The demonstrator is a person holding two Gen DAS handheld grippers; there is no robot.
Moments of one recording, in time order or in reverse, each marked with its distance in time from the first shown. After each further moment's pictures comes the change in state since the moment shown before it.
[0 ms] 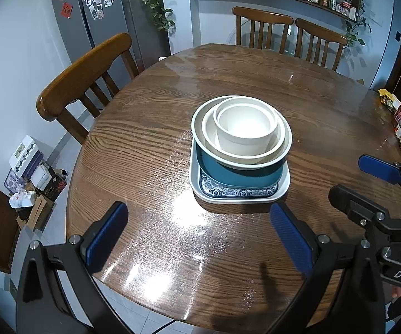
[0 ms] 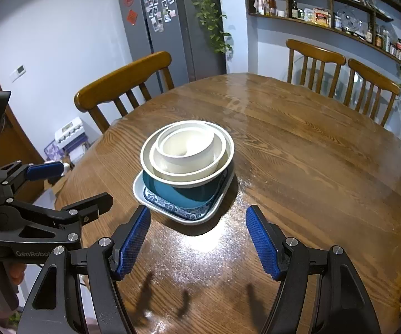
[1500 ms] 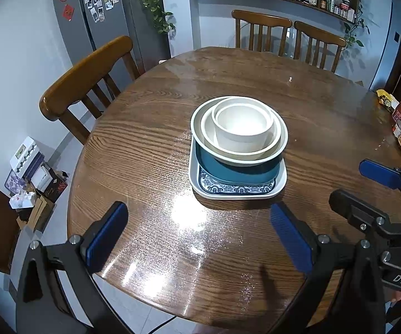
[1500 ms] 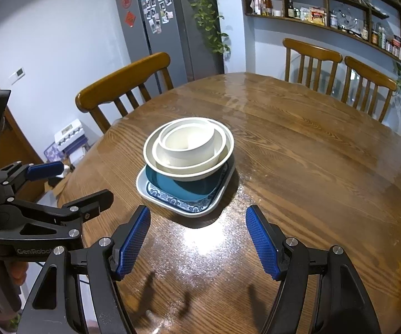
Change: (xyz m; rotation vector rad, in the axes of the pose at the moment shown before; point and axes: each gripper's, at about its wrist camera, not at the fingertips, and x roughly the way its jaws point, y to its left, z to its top) left arm -0.008 -0.004 -0.009 0.000 -0.021 0.002; right arm -0.009 0.006 -0.009 0.019 -0.012 -0.011
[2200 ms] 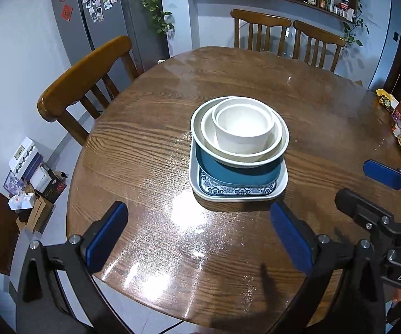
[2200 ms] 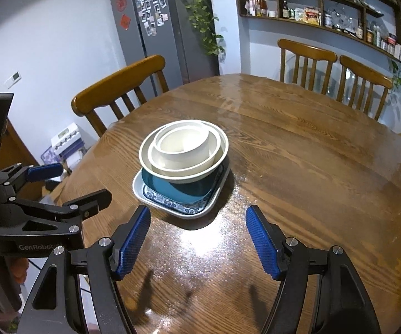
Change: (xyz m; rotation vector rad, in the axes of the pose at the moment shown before) left arm 0.004 0.001 0.002 0.003 0.004 -0.005; right arm 0.000 -0.002 0.001 0.014 -0.006 -0.016
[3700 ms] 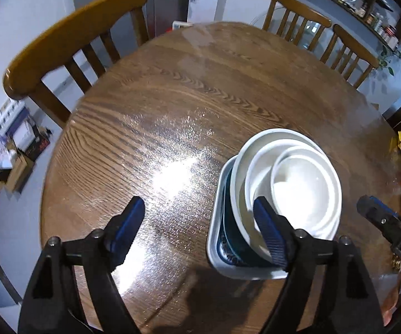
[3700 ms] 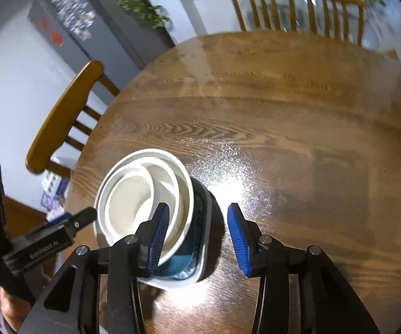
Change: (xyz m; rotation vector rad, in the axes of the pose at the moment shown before) left arm 0.088 0.042 0.077 -0.194 0.186 -0.054; right arm 0.083 -0.063 0.068 0.334 0.196 -0.010
